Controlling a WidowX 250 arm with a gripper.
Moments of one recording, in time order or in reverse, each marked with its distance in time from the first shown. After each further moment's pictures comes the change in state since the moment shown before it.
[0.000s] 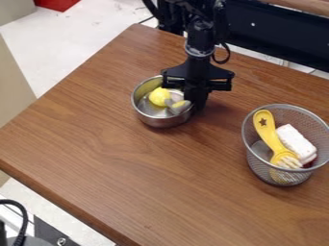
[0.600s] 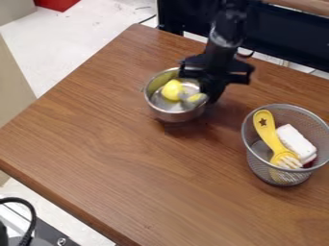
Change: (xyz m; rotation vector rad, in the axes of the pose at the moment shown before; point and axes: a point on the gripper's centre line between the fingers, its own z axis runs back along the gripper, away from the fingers) arm 0.001 -0.017 0.025 0.120 -0.025 0.054
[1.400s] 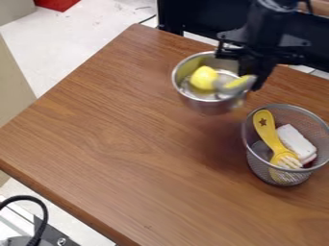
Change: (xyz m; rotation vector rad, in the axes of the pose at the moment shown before) arm -0.048 -0.039 0.079 -0.055 0.053 0.004
